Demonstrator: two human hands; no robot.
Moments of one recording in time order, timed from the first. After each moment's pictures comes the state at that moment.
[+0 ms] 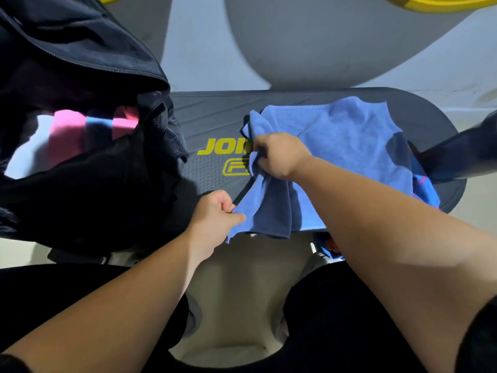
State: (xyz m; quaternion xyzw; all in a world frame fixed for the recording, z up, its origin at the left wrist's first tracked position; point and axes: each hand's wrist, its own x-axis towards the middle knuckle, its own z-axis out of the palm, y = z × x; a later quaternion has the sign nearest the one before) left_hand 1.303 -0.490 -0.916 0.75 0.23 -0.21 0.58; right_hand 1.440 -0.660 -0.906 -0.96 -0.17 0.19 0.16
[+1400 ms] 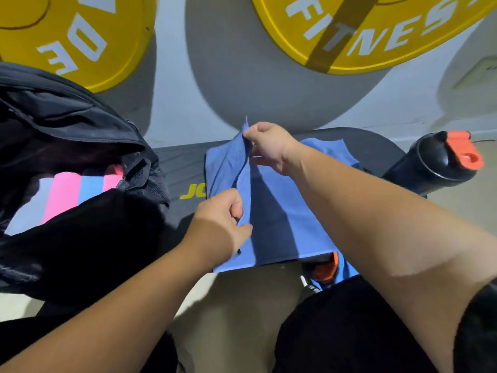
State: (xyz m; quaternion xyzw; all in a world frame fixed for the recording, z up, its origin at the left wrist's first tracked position) left_hand 1.332 -0.542 -0.816 0.89 0.00 -0.12 0.44; right_hand 1.481 -0.685 -0.821 -0.72 0.11 0.21 0.65
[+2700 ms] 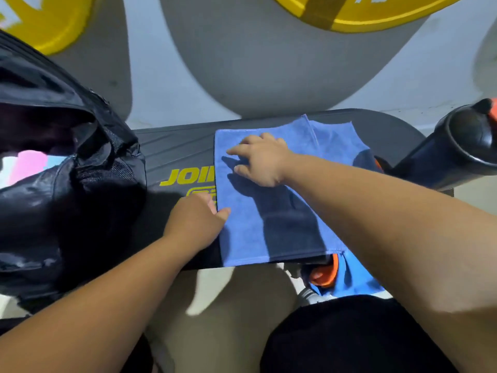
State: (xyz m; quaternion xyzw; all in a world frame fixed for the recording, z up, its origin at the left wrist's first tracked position) left_hand 1.361 -0.552 -0.912 0.96 0.11 -0.12 0.21; right_hand 1.469 -0.721 -0.889 -0.95 -0.23 0.19 0.09
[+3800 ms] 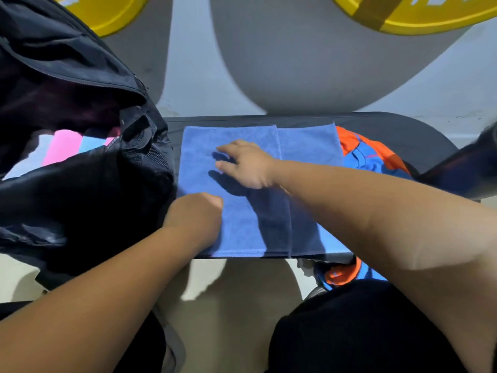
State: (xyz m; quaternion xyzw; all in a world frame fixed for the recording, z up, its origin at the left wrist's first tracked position) left_hand 1.343 -0.505 -0.891 0.98 -0.07 -0.18 -0.09; right_hand 1.456 -0.636 -0.900 -0.91 -0.22 0.25 0.26
